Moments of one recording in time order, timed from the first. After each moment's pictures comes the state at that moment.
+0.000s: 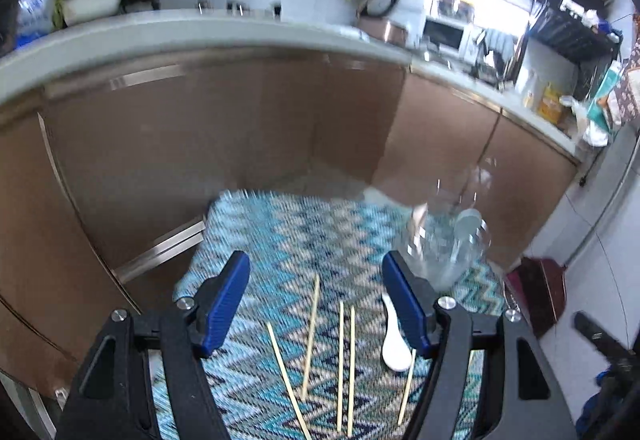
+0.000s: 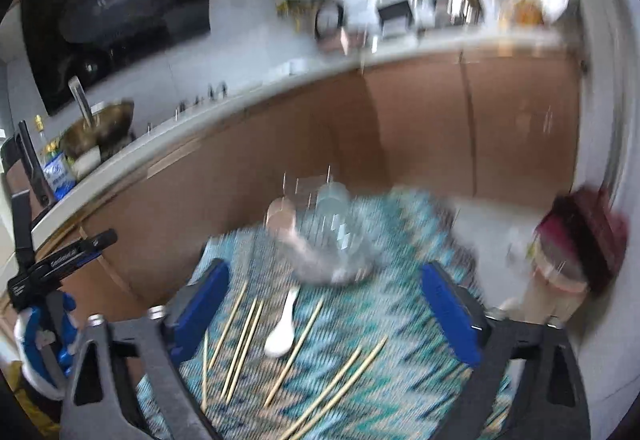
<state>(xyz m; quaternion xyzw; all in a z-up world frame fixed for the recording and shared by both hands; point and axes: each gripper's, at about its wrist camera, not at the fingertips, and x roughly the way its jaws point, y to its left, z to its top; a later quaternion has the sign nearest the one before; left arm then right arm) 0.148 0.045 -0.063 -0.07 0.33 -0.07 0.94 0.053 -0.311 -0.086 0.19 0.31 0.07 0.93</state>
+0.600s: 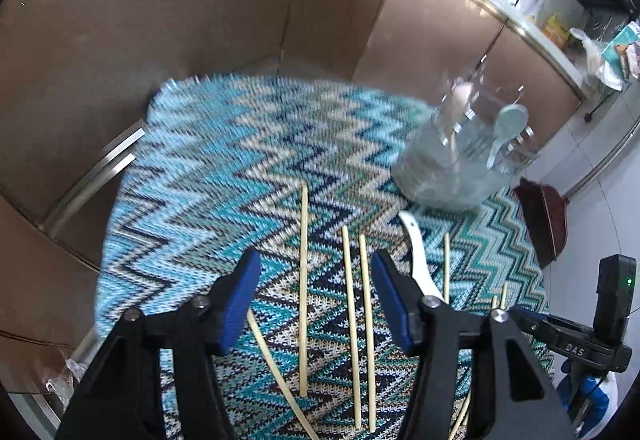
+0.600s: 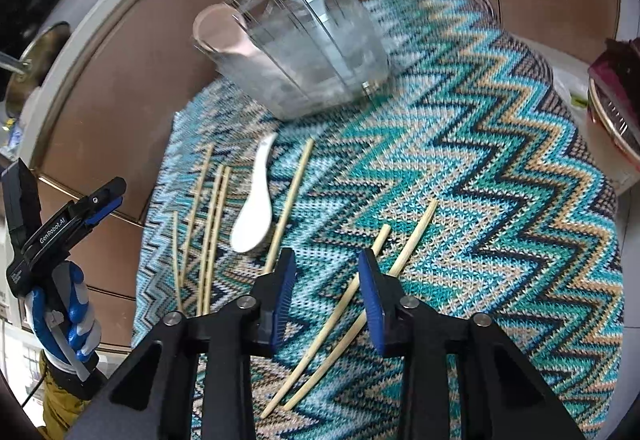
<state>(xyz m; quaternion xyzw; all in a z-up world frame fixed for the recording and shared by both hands) 0.232 0.028 -0.177 -0.06 0.49 -0.14 0.86 0.137 -0.289 -0.226 0.23 0.53 0.09 0.81</state>
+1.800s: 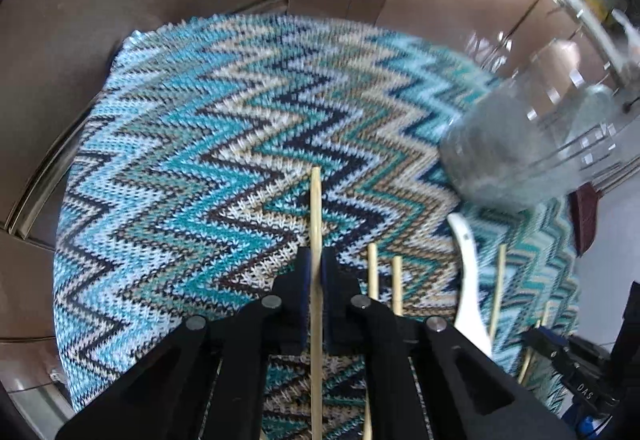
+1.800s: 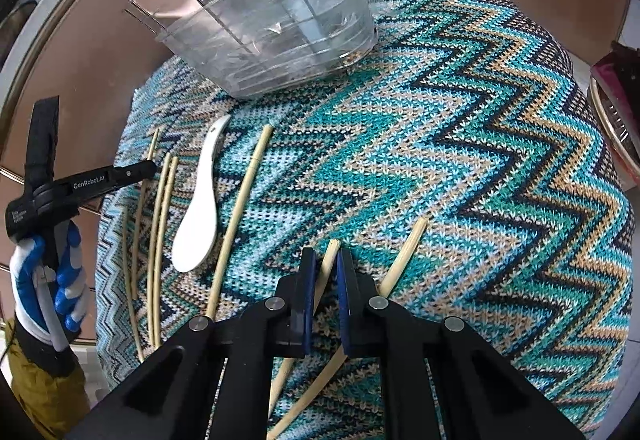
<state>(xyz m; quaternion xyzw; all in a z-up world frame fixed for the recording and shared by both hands) 0.289 -0.007 -0.231 -0.04 0.55 -0.11 0.83 0.166 -0.279 -0.252 0.20 0.55 0.08 0.80</state>
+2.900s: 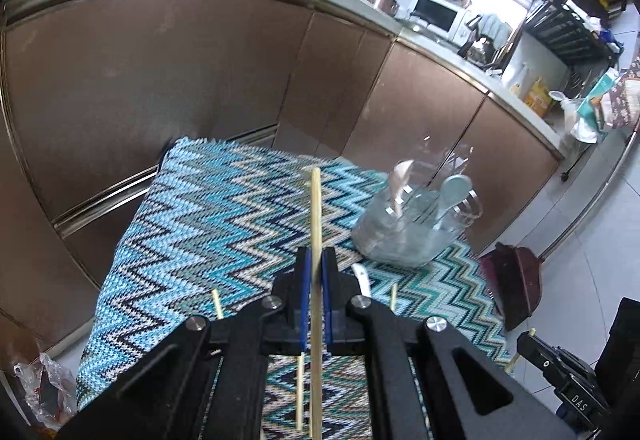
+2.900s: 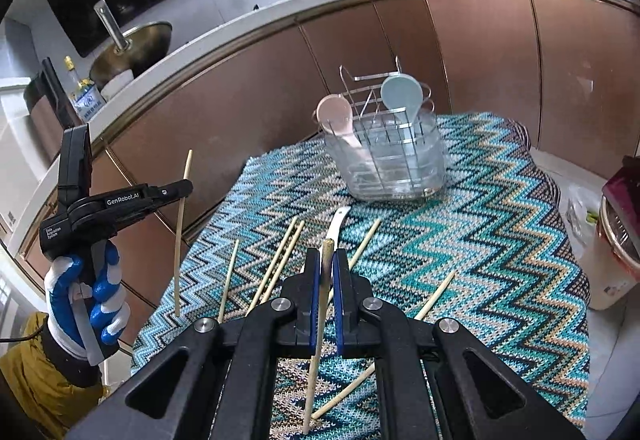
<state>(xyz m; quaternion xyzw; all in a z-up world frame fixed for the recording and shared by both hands) 0.165 0.020 -0.115 -0.12 0.35 -0.12 0.92 0.066 -0.275 -0.140 0.16 0.34 0.17 0.91</state>
